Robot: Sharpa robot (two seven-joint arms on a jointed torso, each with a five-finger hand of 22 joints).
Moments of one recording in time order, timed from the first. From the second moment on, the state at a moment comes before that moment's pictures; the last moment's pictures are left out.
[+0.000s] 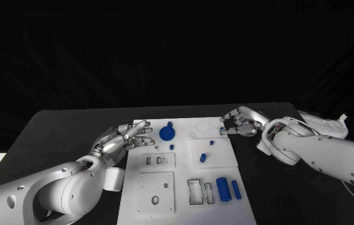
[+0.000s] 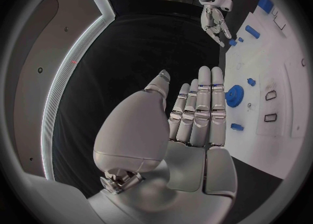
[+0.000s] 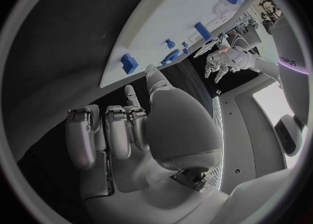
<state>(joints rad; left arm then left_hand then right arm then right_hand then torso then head) 1.16 -0.93 -0.01 1.78 0.13 -0.35 0.41 1.39 -0.04 0.08 0.15 0.11 0.97 0.22 0.08 0.07 1.08 0.15 0.08 0.07 1.22 0.09 0.25 0.29 0.18 1.00 0.19 0.45 0.19 1.13 -1.04 0.07 1.40 -1.21 -0.37 0.15 1.34 -0.07 0.02 0.08 0.18 0.97 0.16 0.07 0.07 1.47 0.06 1.57 1.31 1.46 -0.01 1.56 1.31 0.03 1.47 0.09 1.53 1.31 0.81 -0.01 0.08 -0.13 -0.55</state>
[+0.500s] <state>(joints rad) 1.15 -0.93 -0.01 1.78 0.13 -0.35 0.41 1.39 -0.04 0.08 0.15 0.11 0.97 0.22 0.08 0.07 1.08 0.15 0.08 0.07 1.22 0.09 0.25 0.30 0.18 1.00 0.19 0.45 0.19 1.12 -1.01 0.07 1.36 -1.21 -0.34 0.15 1.36 -0.06 0.03 0.07 0.18 0.97 0.16 0.07 0.07 1.47 0.06 1.57 1.31 1.46 -0.01 1.56 1.31 0.03 1.47 0.09 1.53 1.31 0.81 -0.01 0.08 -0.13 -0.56</state>
